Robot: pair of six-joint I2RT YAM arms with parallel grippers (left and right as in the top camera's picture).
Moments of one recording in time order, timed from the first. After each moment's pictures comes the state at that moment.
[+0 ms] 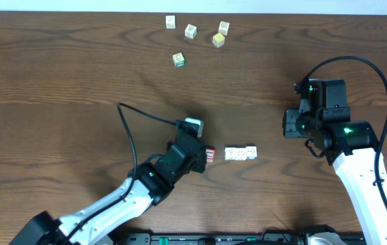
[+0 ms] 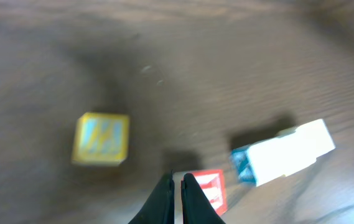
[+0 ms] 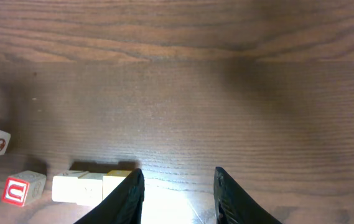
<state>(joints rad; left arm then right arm) -0.79 1.32 0.53 0.04 -0.11 -0.54 0.13 1.24 1.03 -0.83 0.00 0.15</state>
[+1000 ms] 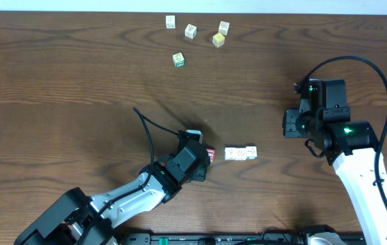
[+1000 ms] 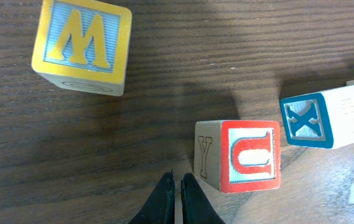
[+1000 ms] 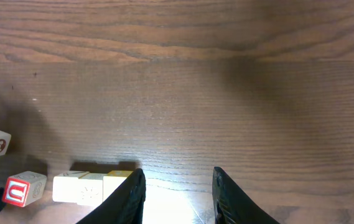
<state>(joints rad) -0.82 1.50 0.52 0.03 -0.08 -0.67 0.13 1.24 1.03 -0.83 0.00 0.15</state>
